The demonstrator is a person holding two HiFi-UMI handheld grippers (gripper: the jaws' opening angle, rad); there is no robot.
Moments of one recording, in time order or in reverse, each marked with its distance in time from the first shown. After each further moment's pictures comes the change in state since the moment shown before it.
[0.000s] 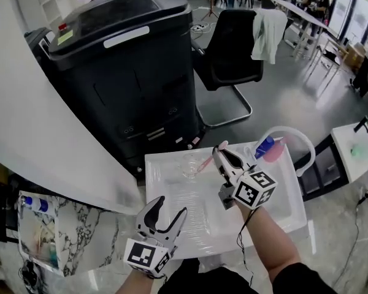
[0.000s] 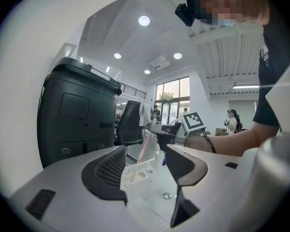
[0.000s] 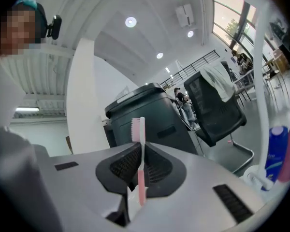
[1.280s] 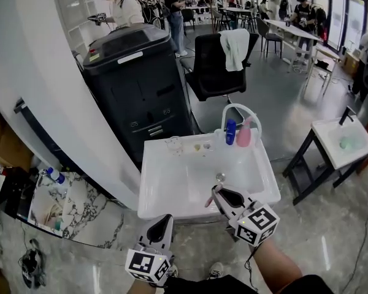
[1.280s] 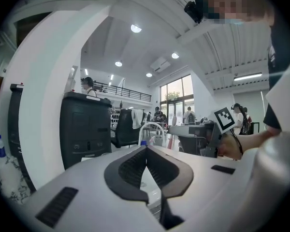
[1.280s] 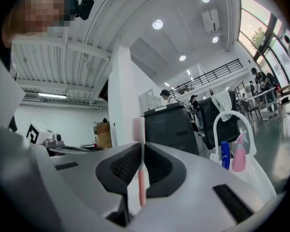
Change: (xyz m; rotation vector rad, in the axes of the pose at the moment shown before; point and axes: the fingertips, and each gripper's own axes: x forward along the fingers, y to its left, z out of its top) left arm -0.172 -0.251 -0.003 0.075 -0.038 0.127; right arm -0.343 0.144 0.009 -0.219 0.032 0.152
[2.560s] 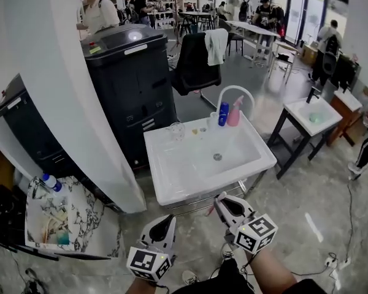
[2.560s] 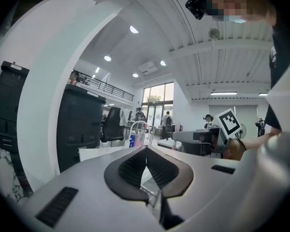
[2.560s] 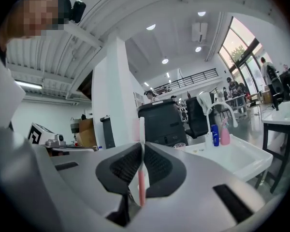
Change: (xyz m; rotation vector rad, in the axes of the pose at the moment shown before) left arm -0.158 0.107 -0.031 -0.059 0.008 -0.296; right arm 0.010 0.206 -0.071 0.031 0.010 -0.320
